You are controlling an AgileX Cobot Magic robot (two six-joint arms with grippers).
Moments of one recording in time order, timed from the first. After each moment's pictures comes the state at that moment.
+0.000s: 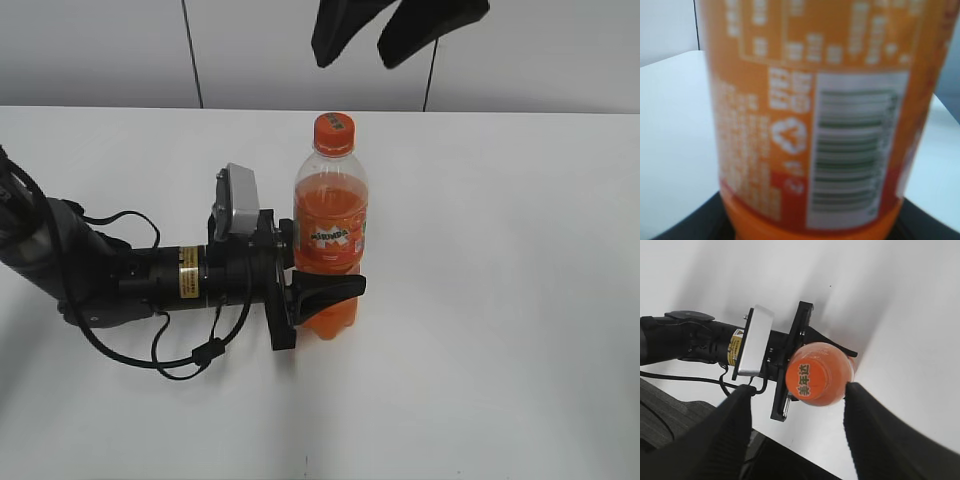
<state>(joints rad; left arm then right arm) -0.40 2.31 -0.96 1.08 -1.29 -0.34 0.64 1.74 -1.79 0.19 1.23 0.17</state>
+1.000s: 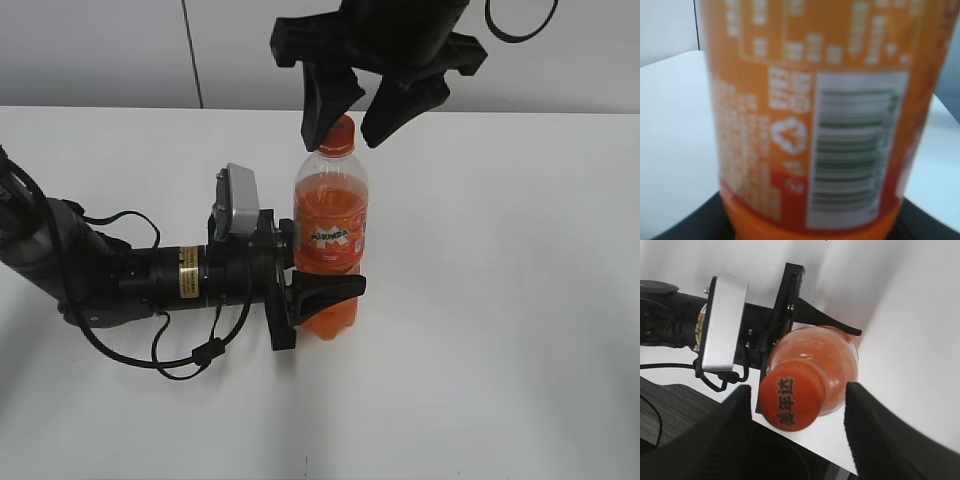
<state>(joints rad) -0.40 2.31 -0.96 1.08 -1.29 -0.34 0.64 1.85 -1.74 0.22 1.23 0.17</state>
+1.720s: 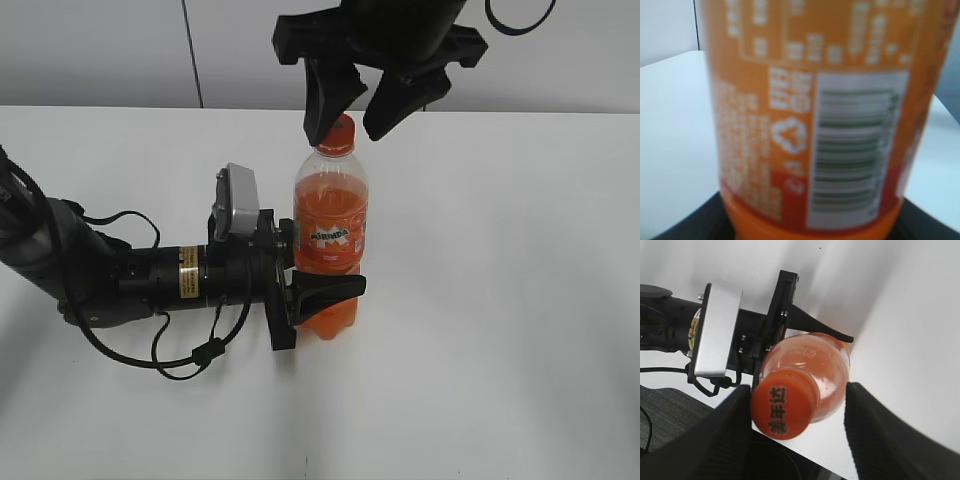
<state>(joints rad) -0.40 2.31 -0.96 1.08 -1.29 -0.34 0.64 1.86 -1.76 0.19 1.23 0.16</state>
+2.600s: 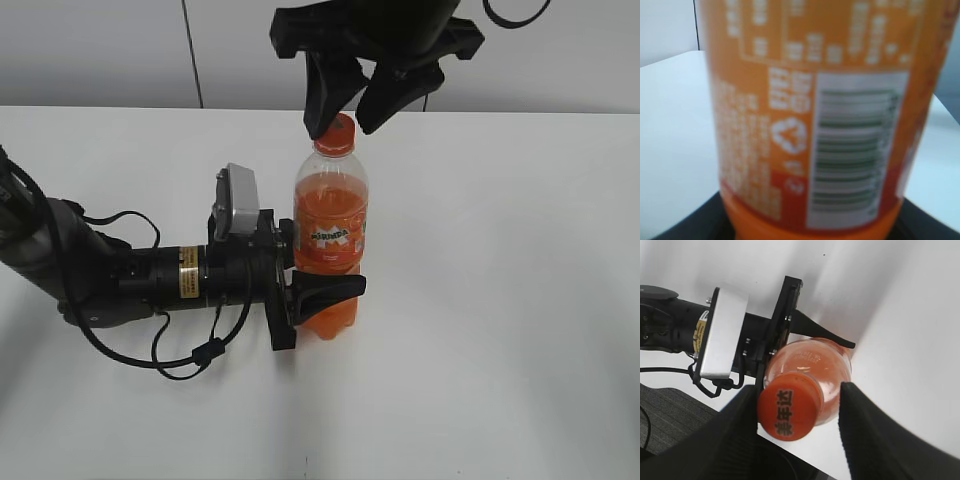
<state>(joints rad) -0.40 2.31 -0.96 1.08 -1.29 -0.34 0.64 1.86 -1.77 0.20 1.23 0.13</state>
